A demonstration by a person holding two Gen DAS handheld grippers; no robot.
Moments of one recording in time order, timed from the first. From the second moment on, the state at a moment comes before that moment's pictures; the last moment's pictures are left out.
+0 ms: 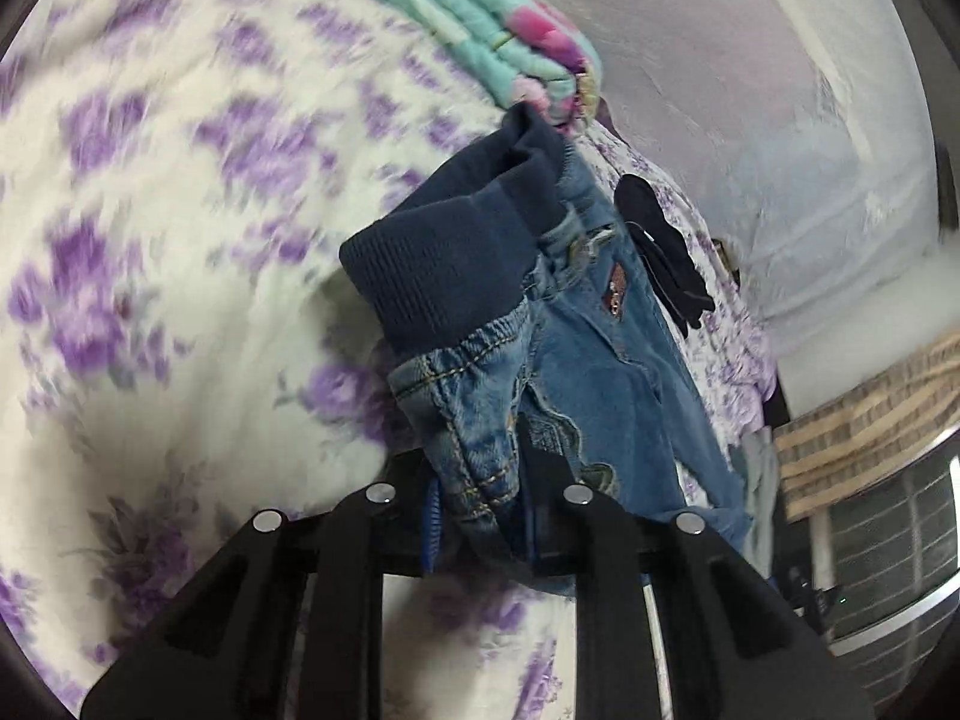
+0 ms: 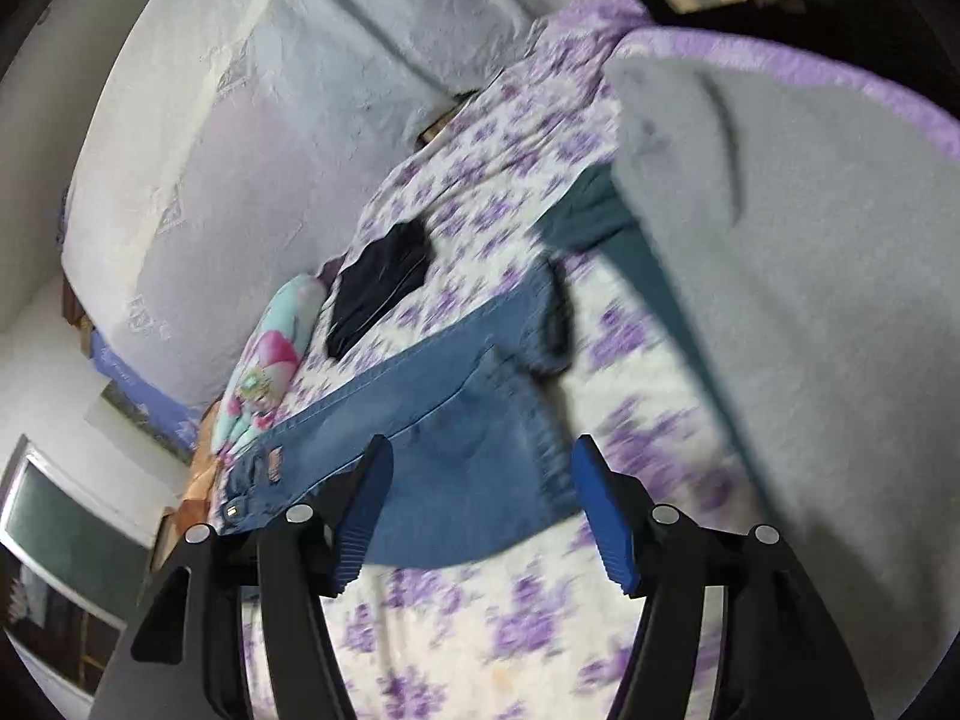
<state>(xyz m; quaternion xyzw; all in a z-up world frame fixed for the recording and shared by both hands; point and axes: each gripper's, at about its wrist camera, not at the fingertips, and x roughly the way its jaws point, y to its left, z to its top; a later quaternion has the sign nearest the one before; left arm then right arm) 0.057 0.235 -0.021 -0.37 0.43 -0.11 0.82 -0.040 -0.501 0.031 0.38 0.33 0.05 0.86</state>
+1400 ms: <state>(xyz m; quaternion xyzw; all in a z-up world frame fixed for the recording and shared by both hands) 0.022 0.250 -0.016 -0.36 0.42 -0.13 0.82 -0.122 -0.484 0.021 0.31 0.39 0.04 0.86</state>
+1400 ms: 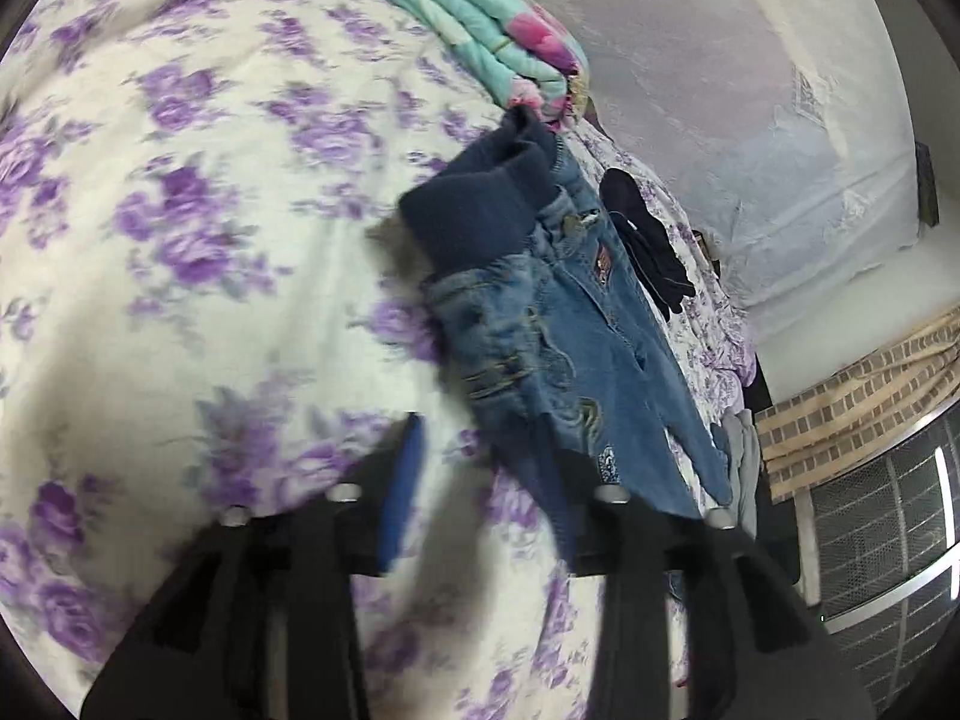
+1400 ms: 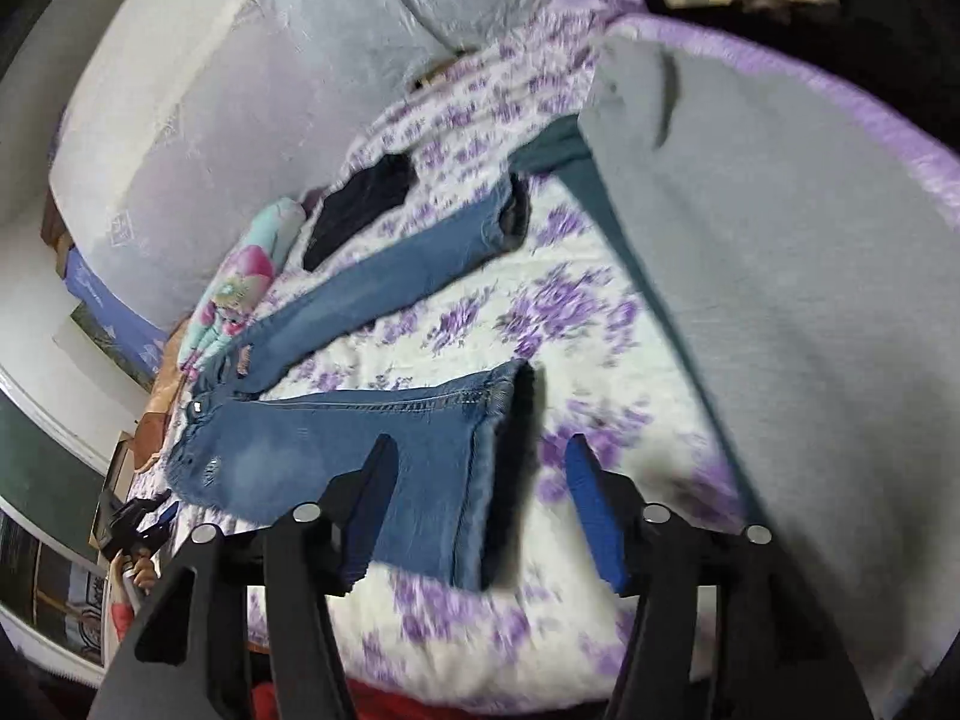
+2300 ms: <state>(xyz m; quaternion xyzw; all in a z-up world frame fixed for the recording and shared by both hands) 0.012 0.220 -0.016 -0.39 0.44 -0.14 0.80 -0.049 -0.517 0.025 0.26 0.41 0.02 0.87</state>
